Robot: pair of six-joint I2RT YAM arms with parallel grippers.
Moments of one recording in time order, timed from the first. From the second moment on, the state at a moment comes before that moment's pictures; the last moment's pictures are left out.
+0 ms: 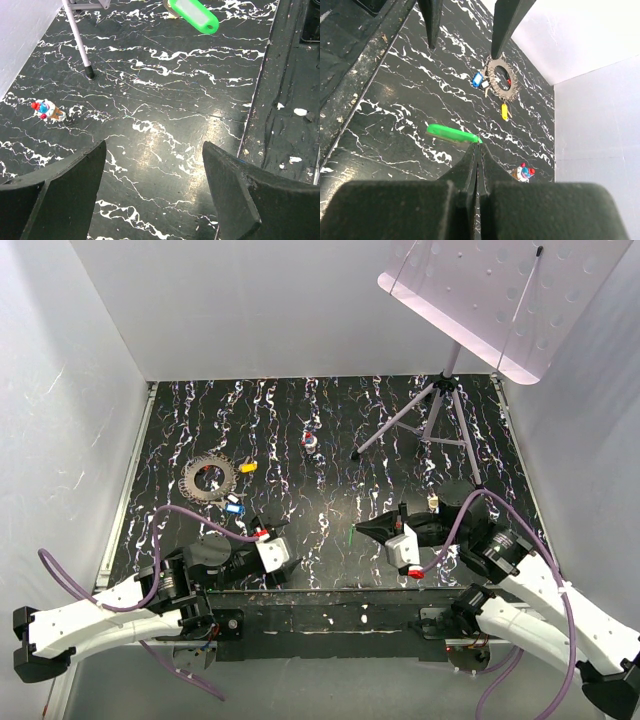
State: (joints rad) left arm -1.19 0.47 0.51 -0.26 -0.12 0.35; right arm 0.78 0.70 0.69 -0.32 -0.79 -1.09
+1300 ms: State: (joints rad) left arm -1.19 0.46 0.51 -0.27 -0.14 0.34; right arm 0.37 1.79 1.16 -0.96 -0.49 -0.34
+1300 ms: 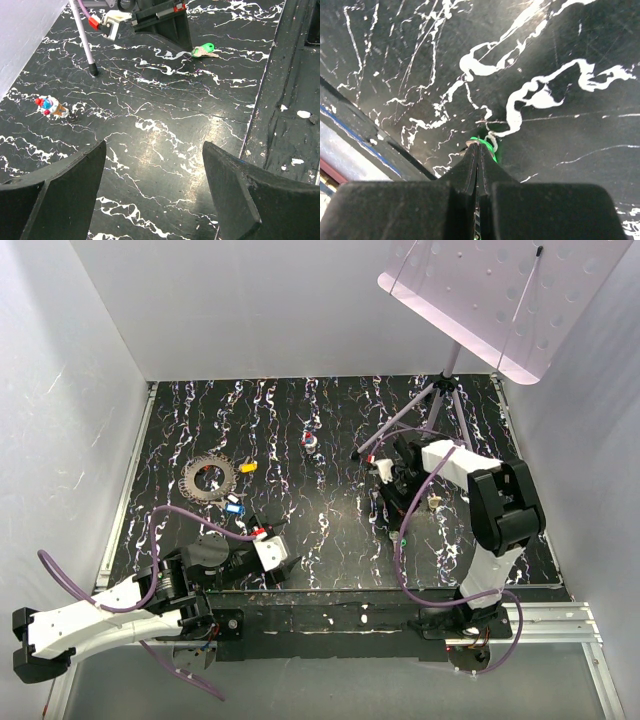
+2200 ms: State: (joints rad) left arm -1.19 0.46 0.51 -0.29 -0.13 0.34; right arm 0.42 1.84 1.21 -0.79 -0.41 -0.23
